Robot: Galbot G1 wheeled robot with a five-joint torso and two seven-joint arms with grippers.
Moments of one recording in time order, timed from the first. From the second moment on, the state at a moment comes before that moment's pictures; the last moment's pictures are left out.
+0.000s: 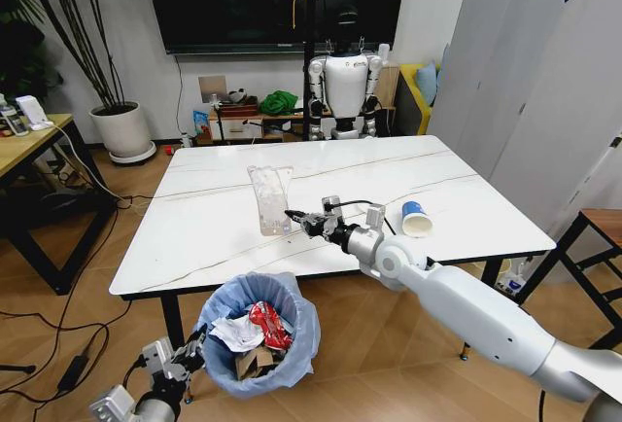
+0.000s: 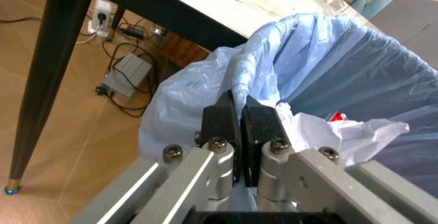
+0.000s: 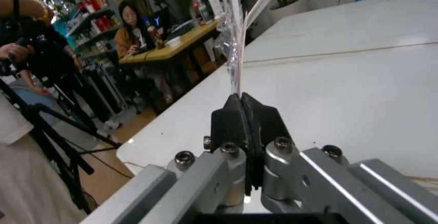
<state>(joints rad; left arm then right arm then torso) 1.73 -1.08 -0.50 -2.15 -0.99 0.04 -0.28 -0.34 1.01 -0.44 1.49 1.26 -0.16 -0.21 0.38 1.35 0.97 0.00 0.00</state>
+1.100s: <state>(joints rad) 1.72 -1.08 -0.50 -2.16 -1.00 0.05 -0.29 -0.45 0.91 -0.48 1.79 1.26 -0.14 -0.29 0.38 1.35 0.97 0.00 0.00</state>
